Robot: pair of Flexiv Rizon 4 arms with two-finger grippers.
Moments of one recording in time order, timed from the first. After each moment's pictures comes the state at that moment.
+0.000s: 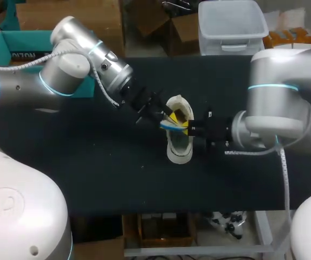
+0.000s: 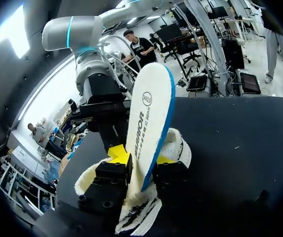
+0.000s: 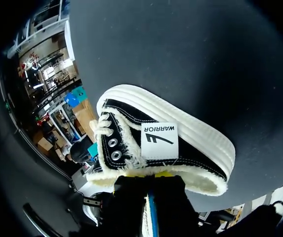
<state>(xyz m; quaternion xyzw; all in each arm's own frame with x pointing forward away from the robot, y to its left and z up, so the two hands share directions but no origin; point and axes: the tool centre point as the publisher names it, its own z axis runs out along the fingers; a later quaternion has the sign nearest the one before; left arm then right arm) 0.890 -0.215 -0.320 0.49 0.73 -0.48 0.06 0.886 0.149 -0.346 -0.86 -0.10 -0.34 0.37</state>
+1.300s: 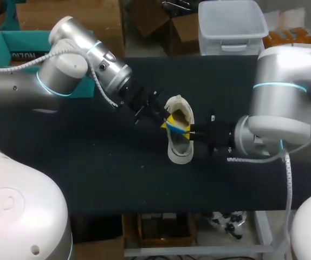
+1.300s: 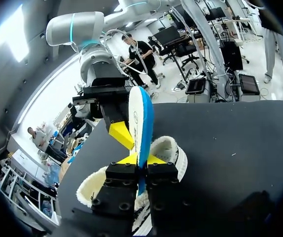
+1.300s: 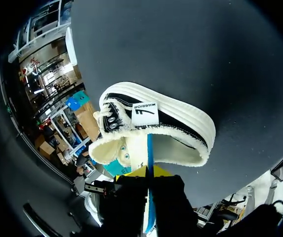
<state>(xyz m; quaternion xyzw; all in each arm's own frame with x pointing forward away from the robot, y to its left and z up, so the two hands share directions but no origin) 0.879 -0.214 -0.313 0.49 0.72 -0.48 0.06 0.846 0.149 -0.321 -0.86 -0.08 -0.34 0.36</state>
